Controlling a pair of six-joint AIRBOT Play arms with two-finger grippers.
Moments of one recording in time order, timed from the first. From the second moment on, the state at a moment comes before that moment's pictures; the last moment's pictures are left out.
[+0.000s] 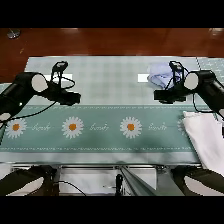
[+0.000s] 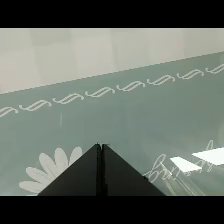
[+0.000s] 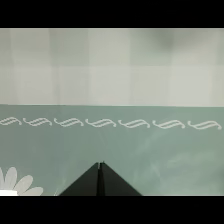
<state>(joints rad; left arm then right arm) -0.28 -1.22 1.02 1.39 -1.07 -1.64 0.19 -1.26 1.05 -1.50 1.08 1.79</state>
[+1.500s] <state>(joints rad) -0.27 -1.23 1.02 1.49 -0.49 -1.63 -0.04 -1.52 1.31 -1.86 0.52 1.97</state>
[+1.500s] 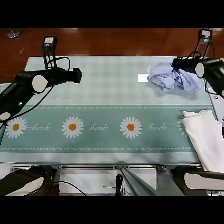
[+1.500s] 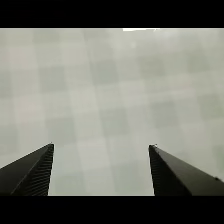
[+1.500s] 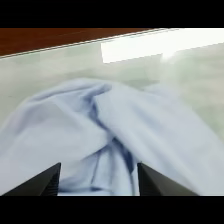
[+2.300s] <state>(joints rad) -0.25 -1.25 1.02 1.51 -0.90 -1.59 -0.22 -1.86 1.74 -1.30 0.99 1.54</state>
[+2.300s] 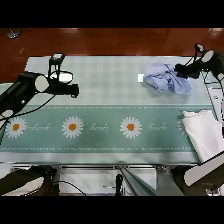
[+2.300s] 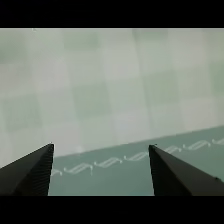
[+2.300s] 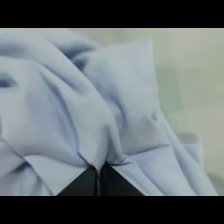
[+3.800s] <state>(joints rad) -0.22 -0.58 0.69 1.27 -0.80 -1.63 0.64 -1.27 1.45 -1.12 0.94 1.53</state>
